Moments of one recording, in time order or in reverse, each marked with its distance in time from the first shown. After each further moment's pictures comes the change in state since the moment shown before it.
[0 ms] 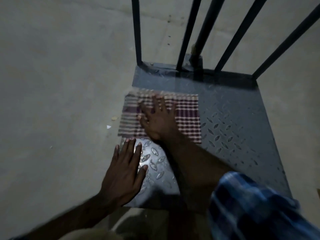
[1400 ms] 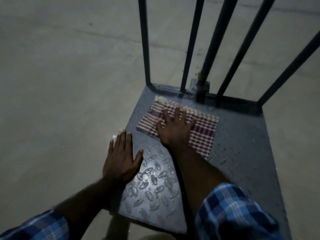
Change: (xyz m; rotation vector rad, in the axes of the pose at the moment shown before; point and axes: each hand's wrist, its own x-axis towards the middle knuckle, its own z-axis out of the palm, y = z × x) left_hand 0.055 0.027 0.006 0.029 0.129 -0.461; right_hand 0.002 0.061 -0.008 0.029 0.028 0.215
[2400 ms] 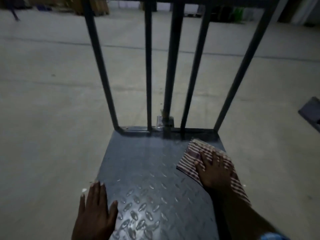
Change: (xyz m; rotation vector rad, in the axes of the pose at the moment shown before) left_hand 0.010 -0.004 -0.004 0.072 -0.023 0.081; right_hand -0.066 0.196 -0.053 -0.146 0.002 0.128
